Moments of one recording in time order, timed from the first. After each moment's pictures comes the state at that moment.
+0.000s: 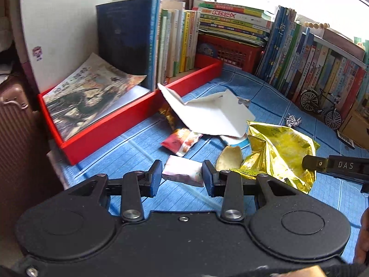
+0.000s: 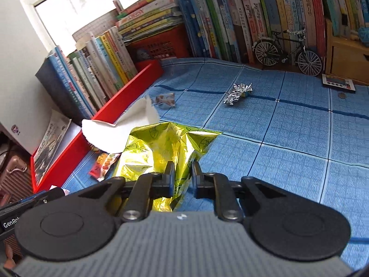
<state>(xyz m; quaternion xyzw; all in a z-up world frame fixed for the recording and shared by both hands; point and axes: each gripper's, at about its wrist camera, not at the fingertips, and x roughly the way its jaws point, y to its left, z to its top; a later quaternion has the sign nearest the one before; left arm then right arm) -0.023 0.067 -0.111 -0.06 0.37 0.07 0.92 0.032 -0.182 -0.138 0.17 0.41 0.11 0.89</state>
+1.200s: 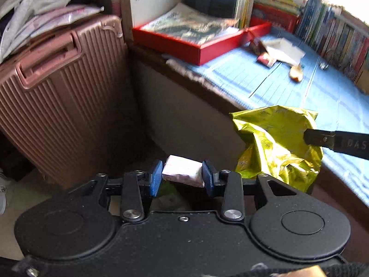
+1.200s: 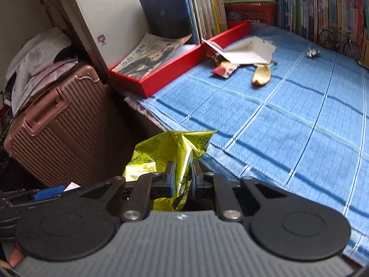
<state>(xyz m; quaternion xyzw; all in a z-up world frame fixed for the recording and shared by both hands) -0.273 0.242 -0.145 -0.06 0.44 0.11 0.89 -0.195 0.014 -0.117 0.09 0.43 0.19 0.88</state>
